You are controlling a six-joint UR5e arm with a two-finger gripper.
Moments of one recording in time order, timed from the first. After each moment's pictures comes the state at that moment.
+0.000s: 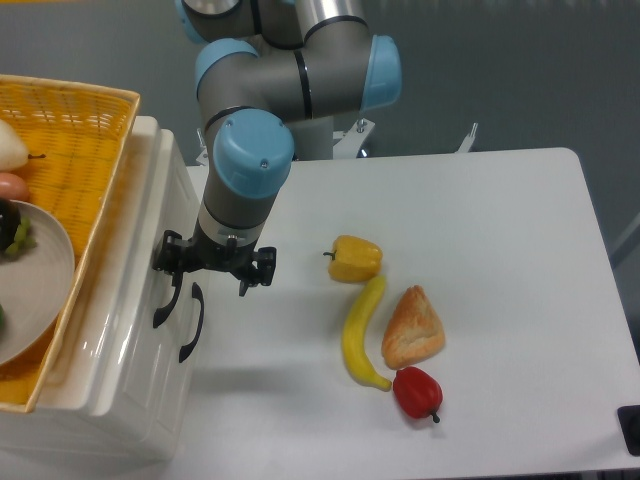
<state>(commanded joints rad) 2.25 -1.87 -1.50 -1.33 1.21 0.22</state>
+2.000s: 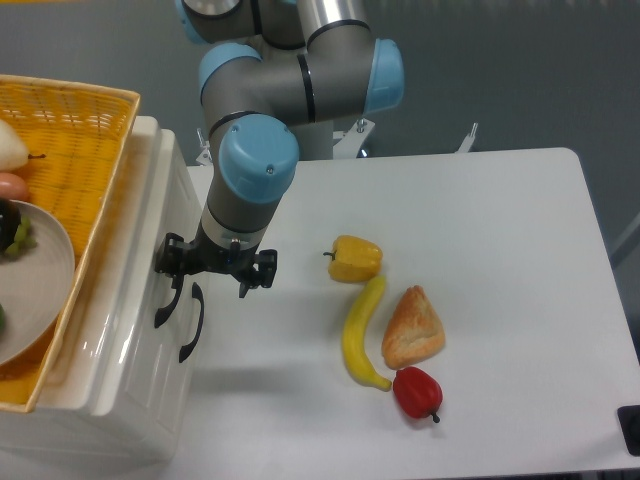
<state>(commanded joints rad) 2.25 -1.88 -1.51 -1.32 1.22 0.22</state>
